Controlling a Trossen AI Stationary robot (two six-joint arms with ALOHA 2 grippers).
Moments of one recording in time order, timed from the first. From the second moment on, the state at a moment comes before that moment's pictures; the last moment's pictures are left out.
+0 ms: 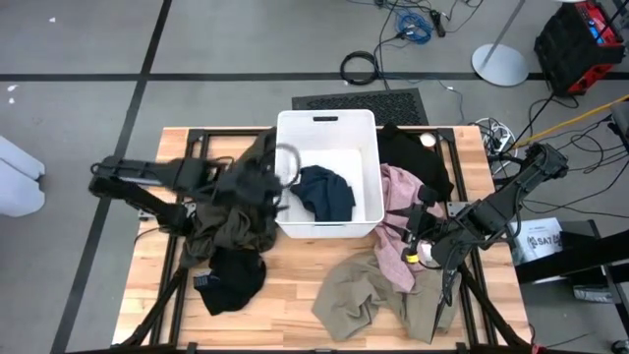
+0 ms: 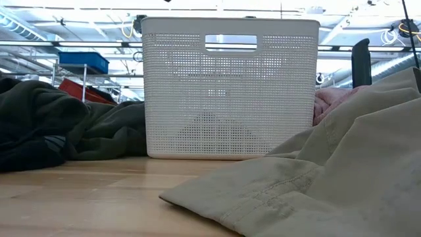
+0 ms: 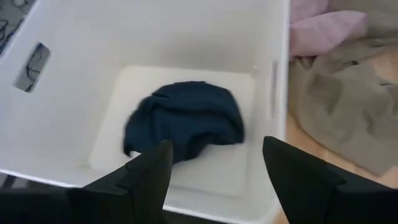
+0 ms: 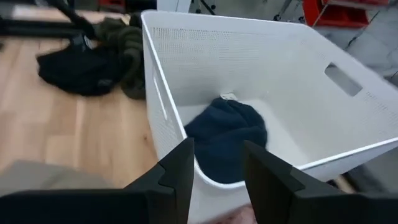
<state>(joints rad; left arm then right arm) -0.18 1.33 1.49 -0.97 -0.32 -0.19 0.67 1.08 1.02 -0.74 0.93 0.53</state>
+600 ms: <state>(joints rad) -0.53 1.19 0.92 -0.33 -0.35 -0.31 0.67 1.11 1.02 -0.60 0.50 0.59</state>
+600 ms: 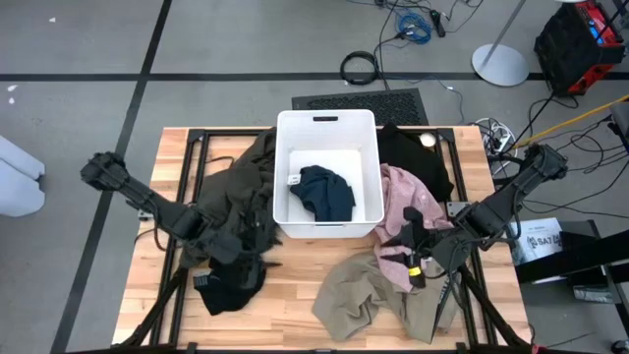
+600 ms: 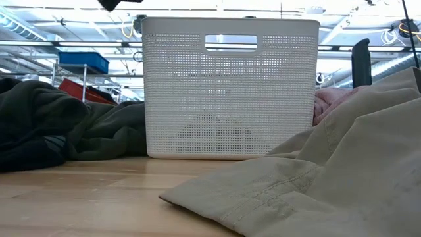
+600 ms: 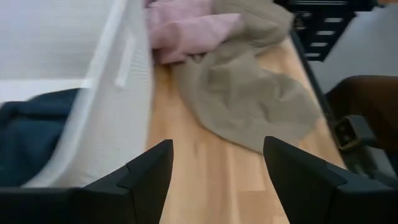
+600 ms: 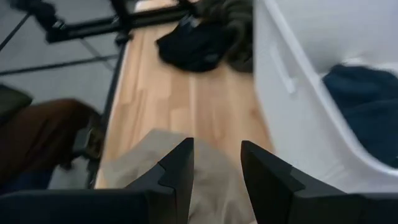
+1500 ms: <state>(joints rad) -0.68 1.19 0.73 -0.18 -0.51 -0.54 0.60 1.38 1.02 -0.46 0.28 0.69</state>
